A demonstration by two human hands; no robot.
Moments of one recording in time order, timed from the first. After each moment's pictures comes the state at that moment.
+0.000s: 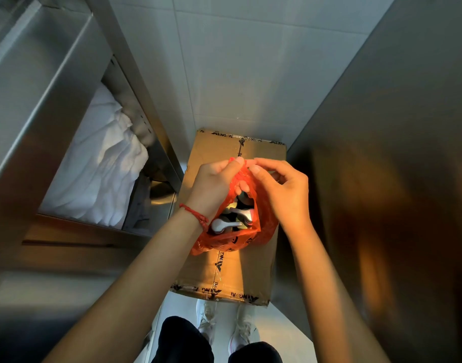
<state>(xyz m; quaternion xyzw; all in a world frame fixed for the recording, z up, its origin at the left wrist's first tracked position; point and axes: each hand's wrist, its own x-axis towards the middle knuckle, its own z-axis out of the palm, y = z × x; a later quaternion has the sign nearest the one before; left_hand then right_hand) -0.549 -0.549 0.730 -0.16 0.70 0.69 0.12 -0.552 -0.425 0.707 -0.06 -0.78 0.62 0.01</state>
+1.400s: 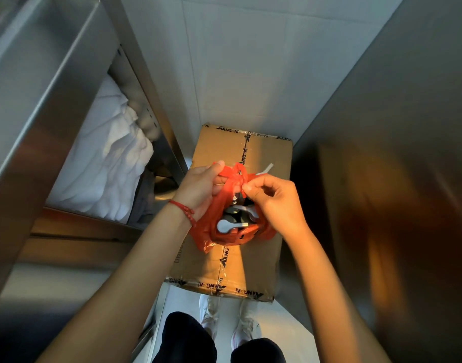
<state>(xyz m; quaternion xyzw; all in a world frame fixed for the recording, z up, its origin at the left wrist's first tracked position) -0.556 -0.584 0.679 -0.25 0.55 0.78 0.17 -0.538 -0.435 0.692 -0.03 -0.79 0.60 -0.11</state>
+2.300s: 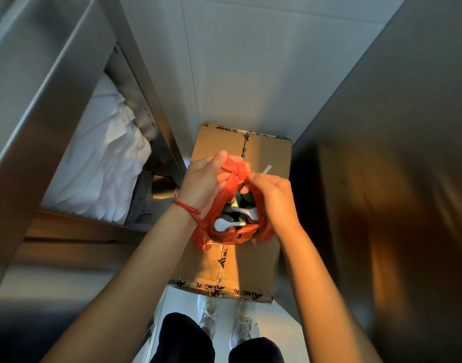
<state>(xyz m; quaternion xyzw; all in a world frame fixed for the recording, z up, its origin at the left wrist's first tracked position) -0.560 -0.575 0.686 -0.20 0.54 0.81 0.12 -0.548 -0.447 0.690 -0.13 -0.74 0.65 -0.14</state>
